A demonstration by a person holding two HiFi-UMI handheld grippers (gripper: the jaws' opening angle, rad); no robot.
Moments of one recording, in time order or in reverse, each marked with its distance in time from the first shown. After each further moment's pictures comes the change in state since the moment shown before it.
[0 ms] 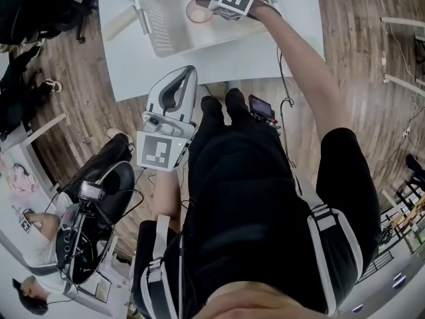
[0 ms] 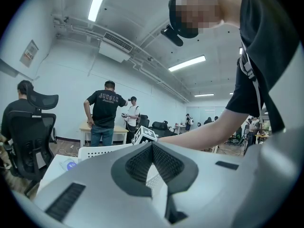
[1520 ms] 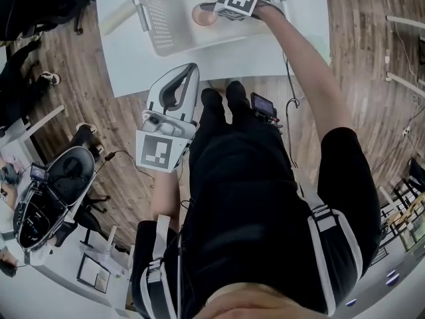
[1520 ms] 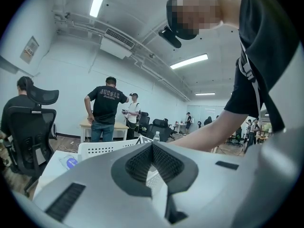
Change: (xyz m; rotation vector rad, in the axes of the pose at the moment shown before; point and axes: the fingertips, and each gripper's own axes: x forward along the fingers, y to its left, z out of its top) left arm 0.015 0.012 -0.016 -0.038 0.044 0.004; right arm 0.047 0.004 -0.041 -0.015 0.014 0.098
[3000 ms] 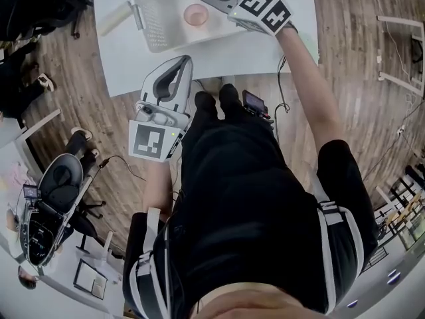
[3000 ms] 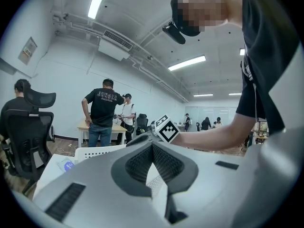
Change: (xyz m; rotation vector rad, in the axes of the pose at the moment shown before) left arm -0.002 -0.011 0.019 0.015 -0.025 -0.025; right arm -0.147 0.029 0.085 0.015 -0.371 -0.244
